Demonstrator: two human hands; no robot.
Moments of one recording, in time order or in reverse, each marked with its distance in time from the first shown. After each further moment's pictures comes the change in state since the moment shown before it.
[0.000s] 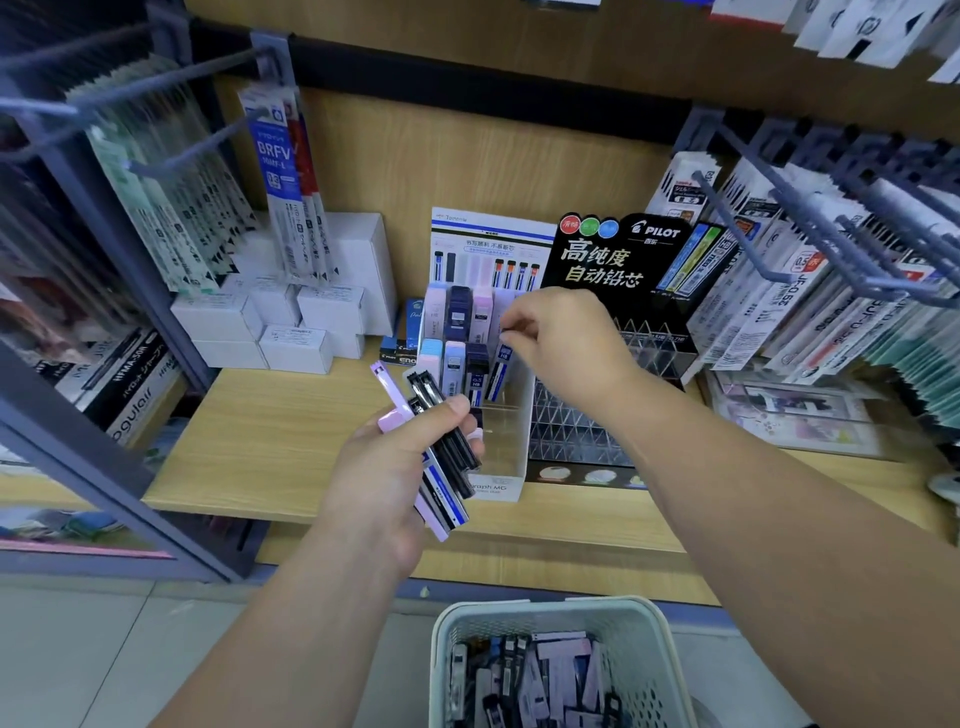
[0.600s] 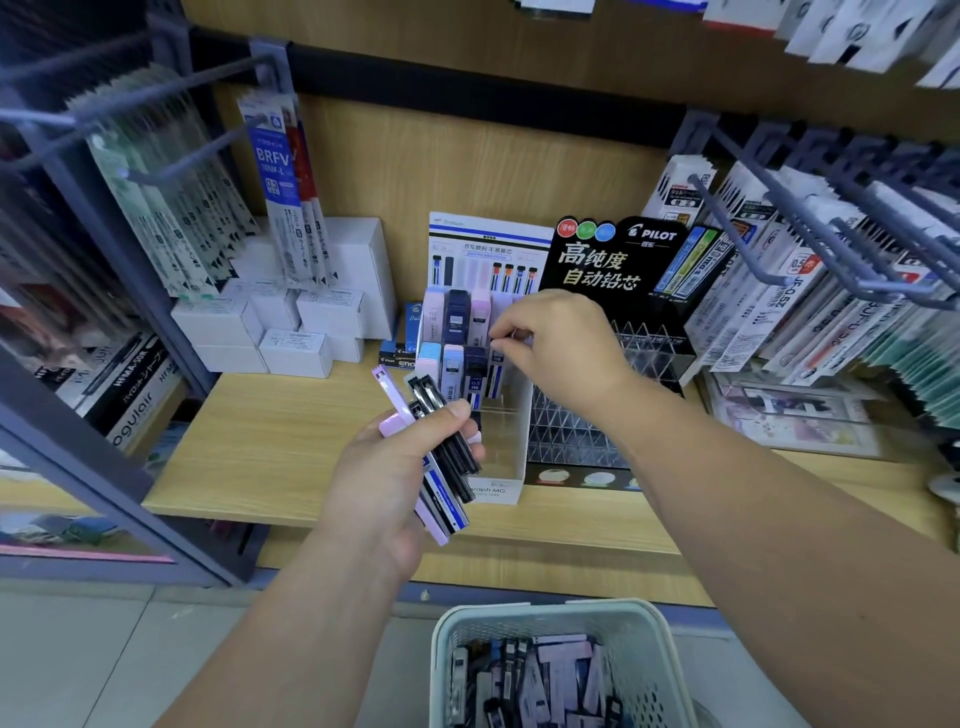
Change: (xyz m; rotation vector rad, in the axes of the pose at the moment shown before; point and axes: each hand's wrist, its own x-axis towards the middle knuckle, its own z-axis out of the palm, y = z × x) left_hand -0.004 0.001 0.002 0.012 -0.012 -0.008; right_hand 0.000 0.008 0.007 0.005 0.103 -0.151
